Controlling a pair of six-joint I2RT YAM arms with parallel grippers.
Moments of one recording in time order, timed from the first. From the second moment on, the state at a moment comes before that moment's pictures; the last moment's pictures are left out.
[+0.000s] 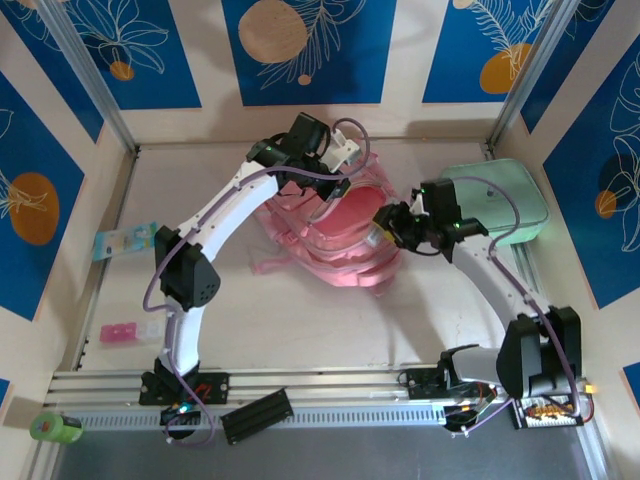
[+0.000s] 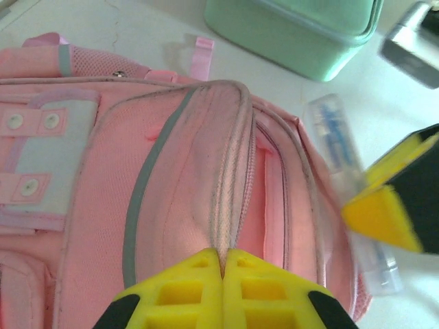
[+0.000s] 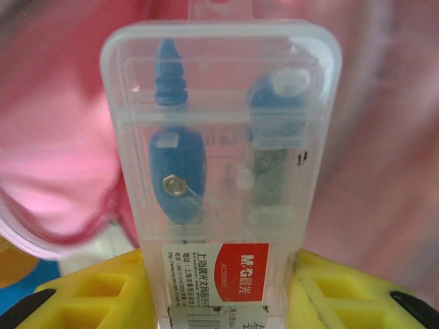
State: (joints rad) left arm -0.66 2.05 2.14 -0.91 0.37 0.13; right arm 0.23 1.30 0.96 -0.45 -0.47 0.95
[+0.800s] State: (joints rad) left arm -0.65 2.05 2.13 -0.84 0.40 -0.01; right arm 0.28 1.57 1.10 -0.26 -0.57 1.11
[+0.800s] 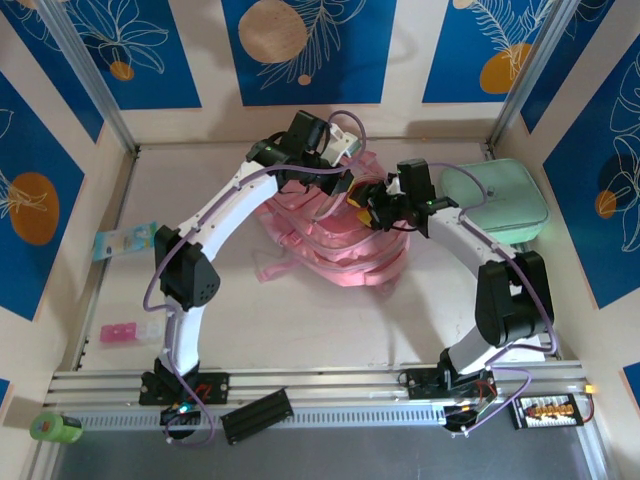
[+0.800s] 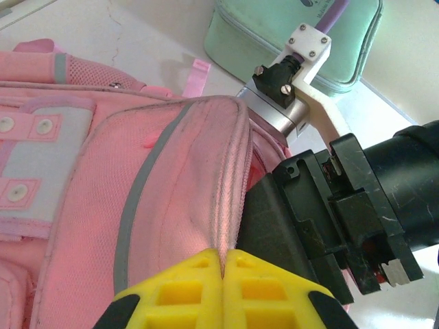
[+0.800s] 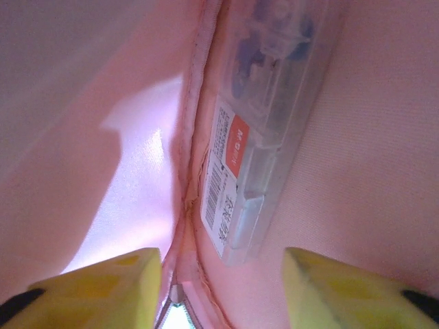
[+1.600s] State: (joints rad) left arm -0.63 2.05 2.05 -0.79 0.42 -0.08; right arm 0.37 1.71 1.11 -0.04 -0.32 1.13
